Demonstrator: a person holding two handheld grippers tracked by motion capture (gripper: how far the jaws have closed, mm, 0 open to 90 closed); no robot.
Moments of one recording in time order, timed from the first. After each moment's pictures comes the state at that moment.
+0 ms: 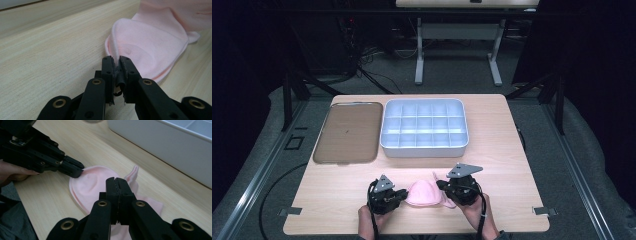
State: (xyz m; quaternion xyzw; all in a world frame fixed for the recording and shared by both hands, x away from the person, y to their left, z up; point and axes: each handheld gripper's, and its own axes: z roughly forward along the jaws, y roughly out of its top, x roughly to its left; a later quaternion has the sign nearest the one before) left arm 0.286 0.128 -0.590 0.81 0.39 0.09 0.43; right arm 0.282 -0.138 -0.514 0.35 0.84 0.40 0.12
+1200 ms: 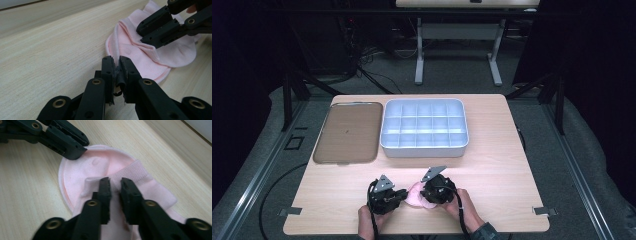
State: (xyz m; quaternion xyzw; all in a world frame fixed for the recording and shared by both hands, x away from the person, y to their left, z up) left arm 0.286 0.128 -0.591 0.81 0.39 0.08 0.43; right arm 0.312 -0.088 -0.565 0.28 0.90 0.31 0.09
